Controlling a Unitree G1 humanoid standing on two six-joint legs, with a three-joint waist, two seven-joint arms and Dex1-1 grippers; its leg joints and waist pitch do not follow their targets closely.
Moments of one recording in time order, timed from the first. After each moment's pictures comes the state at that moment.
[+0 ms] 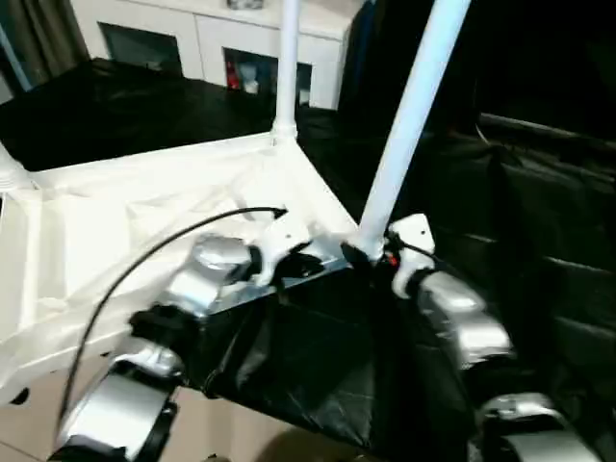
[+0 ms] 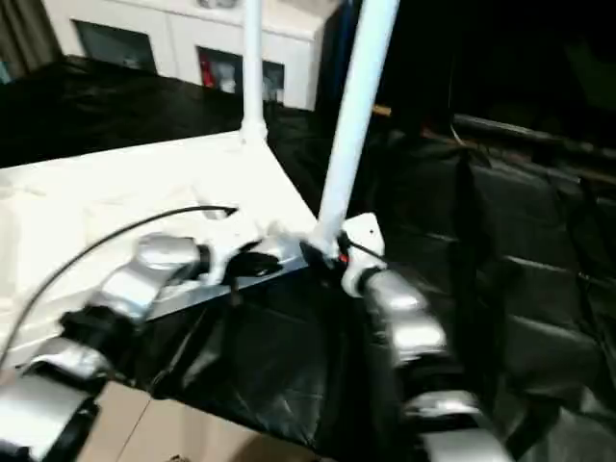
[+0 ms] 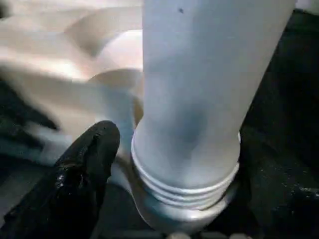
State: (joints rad) left arm -0.67 0.30 -0.26 0.71 0.06 0.06 -1.08; right arm -0.48 -0.19 0.03 0.69 0.10 -0.04 0.74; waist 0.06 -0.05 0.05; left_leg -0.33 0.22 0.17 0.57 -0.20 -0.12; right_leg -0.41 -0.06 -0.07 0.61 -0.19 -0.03
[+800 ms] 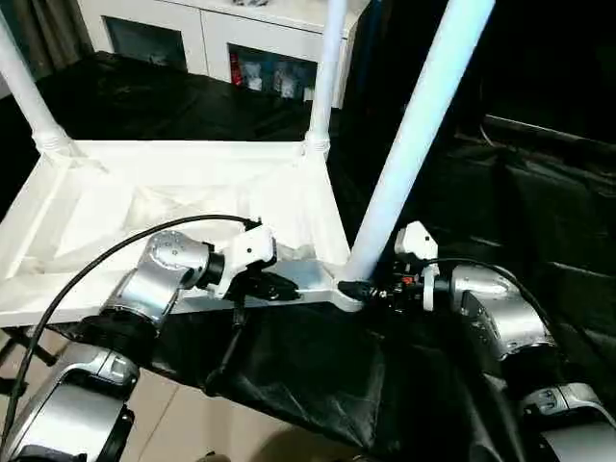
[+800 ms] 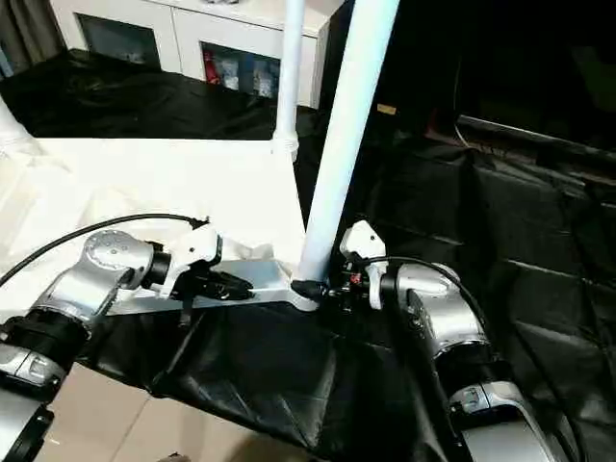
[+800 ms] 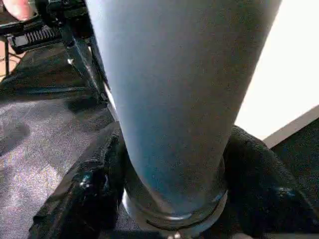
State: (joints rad) left arm -0.64 0.42 -0.29 0.66 0.02 0.00 -1.32; right arm -0.51 -0.31 0.13 0.64 0.15 0.02 1.15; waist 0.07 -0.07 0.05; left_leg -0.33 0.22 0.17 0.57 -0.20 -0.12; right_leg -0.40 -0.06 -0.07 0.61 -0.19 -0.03
